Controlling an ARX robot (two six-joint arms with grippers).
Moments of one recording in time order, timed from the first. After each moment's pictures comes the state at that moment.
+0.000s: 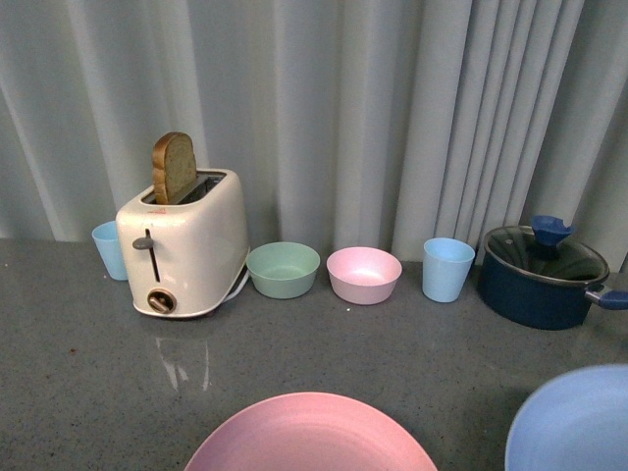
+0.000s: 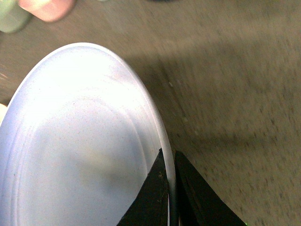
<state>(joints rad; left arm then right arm) 0.00 0.00 0.03 0.00 0.00 0.00 -0.54 1.58 0.46 0.34 -0.63 -0.13</state>
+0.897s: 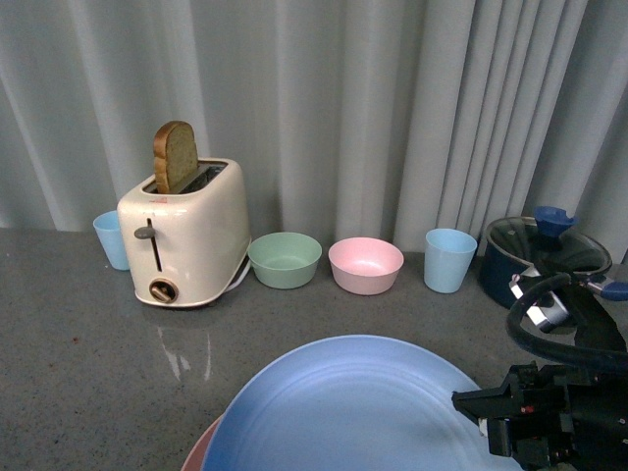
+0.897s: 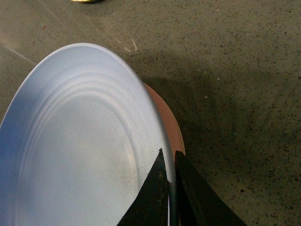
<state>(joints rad) 0.00 0.00 0.03 0.00 0.00 0.00 0.17 1.86 0.59 0.61 -0.48 0.14</state>
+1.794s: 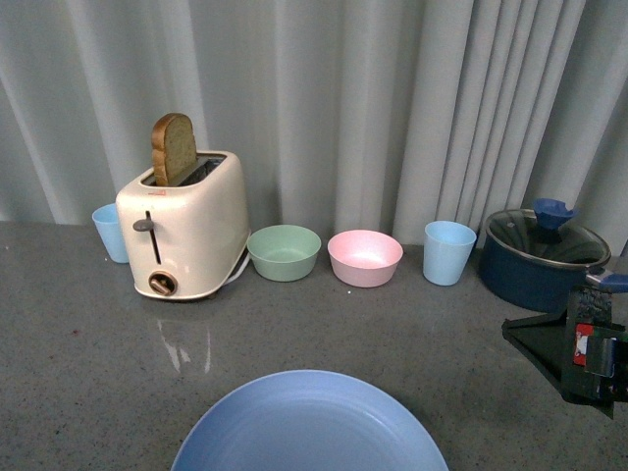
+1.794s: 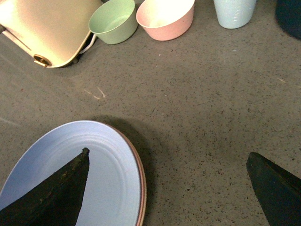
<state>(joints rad) 0.00 0.00 0.03 0.00 0.00 0.00 0.09 1.60 0.48 0.60 -0.34 0.22</state>
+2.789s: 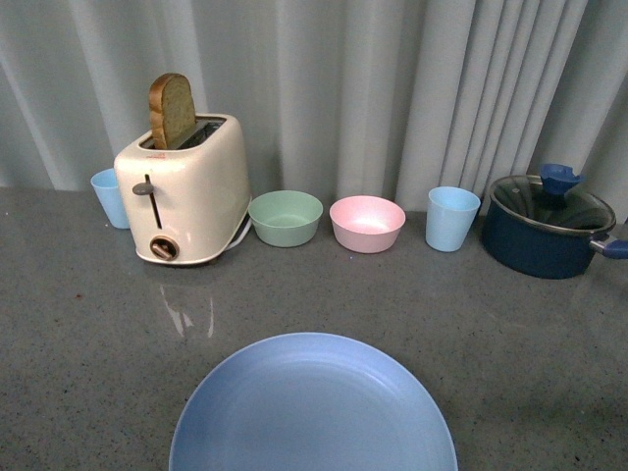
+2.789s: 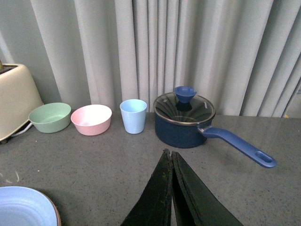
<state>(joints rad) 0.00 0.00 0.03 0.00 0.00 0.00 0.00 0.84 0.03 0.80 0.00 0.00</state>
